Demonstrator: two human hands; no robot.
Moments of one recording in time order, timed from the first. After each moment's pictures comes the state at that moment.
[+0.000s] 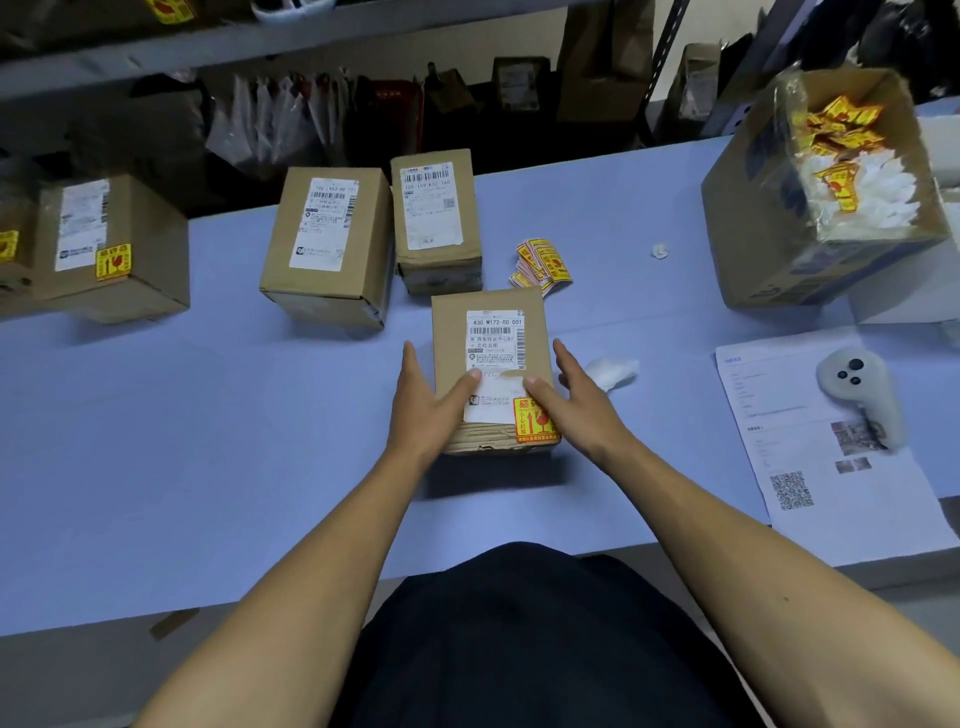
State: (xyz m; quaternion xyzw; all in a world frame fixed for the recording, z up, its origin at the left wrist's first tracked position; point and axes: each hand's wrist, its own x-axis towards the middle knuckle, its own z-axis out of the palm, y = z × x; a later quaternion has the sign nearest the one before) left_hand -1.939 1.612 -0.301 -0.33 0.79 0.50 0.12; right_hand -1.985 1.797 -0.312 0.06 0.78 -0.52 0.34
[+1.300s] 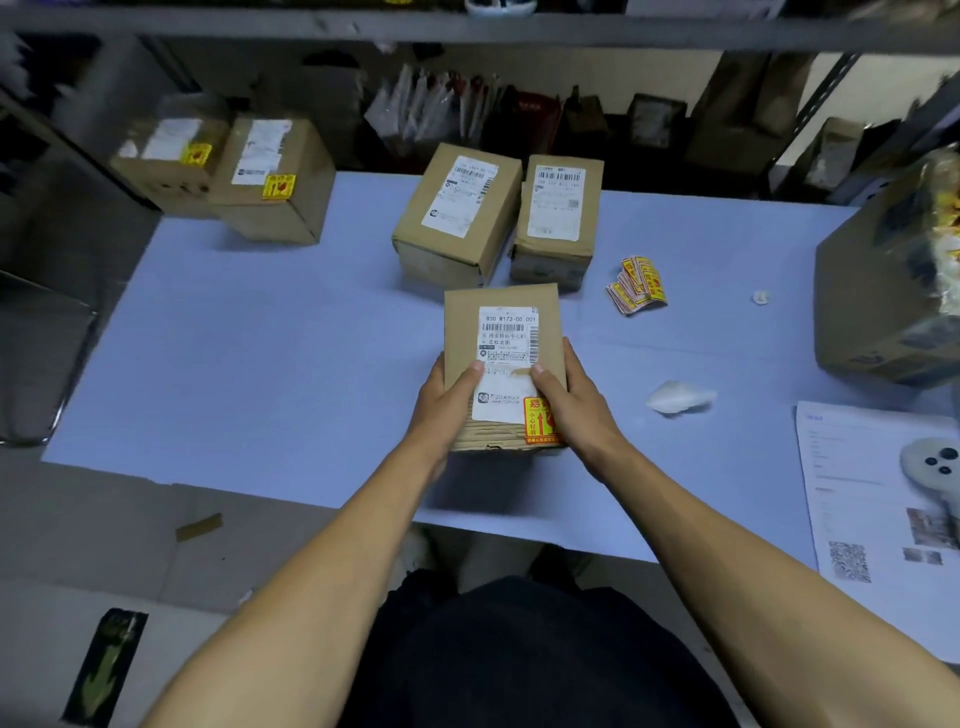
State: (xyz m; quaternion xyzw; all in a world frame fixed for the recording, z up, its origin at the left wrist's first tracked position) left_hand -1.859 1.580 -0.281 -0.39 0.61 0.69 0.00; right_hand -1.943 1.726 -0.299 -0.06 0.79 -0.50 0.35
